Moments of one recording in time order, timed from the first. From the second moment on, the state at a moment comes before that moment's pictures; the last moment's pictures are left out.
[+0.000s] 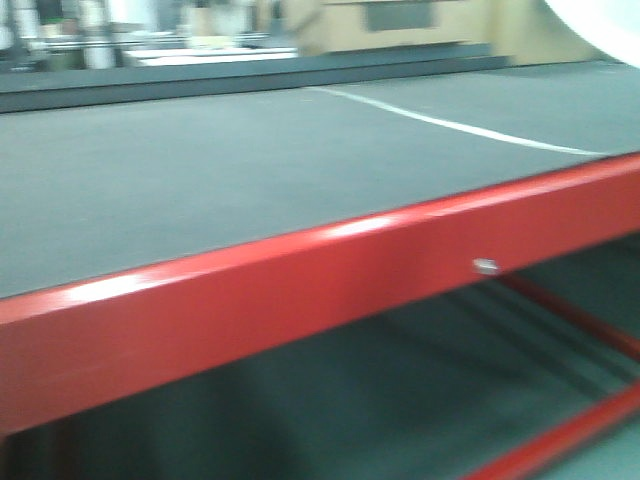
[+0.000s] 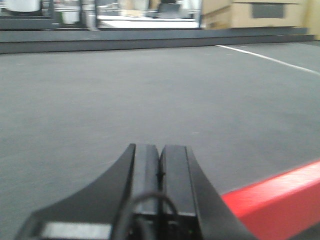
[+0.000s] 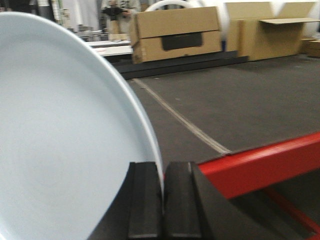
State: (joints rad) left arm -0.02 -0.01 0.03 -0.13 0.05 0.16; right arm 0.10 0.33 -0.41 0.10 0.14 0.01
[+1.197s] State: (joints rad) left arm -0.02 -0.01 0.03 -0.13 0.05 0.16; right arm 0.10 0.33 -0.41 0.10 0.14 0.01
